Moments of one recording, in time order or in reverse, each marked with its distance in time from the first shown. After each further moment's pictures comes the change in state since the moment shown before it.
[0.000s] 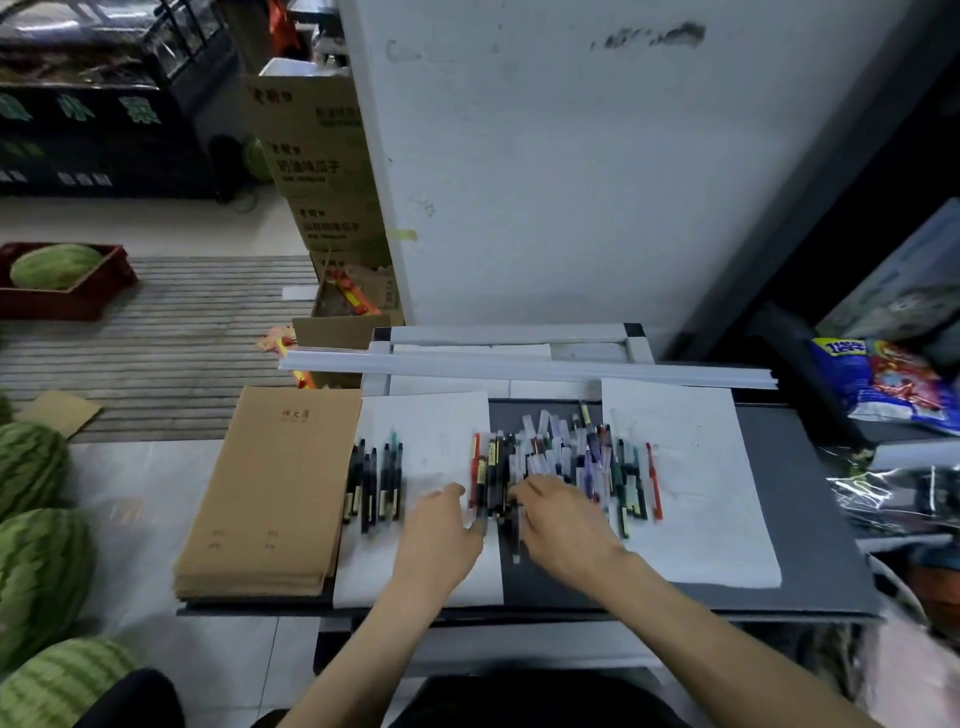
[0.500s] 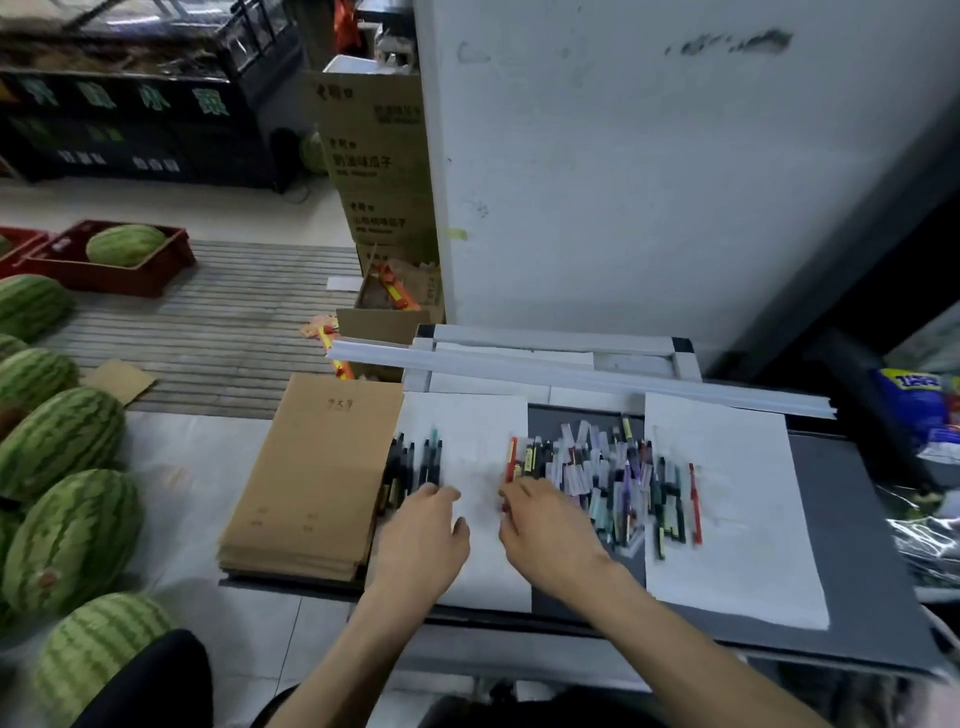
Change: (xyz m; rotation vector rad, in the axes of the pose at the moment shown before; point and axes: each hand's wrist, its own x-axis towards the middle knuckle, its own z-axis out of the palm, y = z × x) left_hand -0.017 -0.029 -0.044 0.130 0.078 -0.018; right_hand 0.025 -0.052 0.001 0.066 -0.046 -0.001
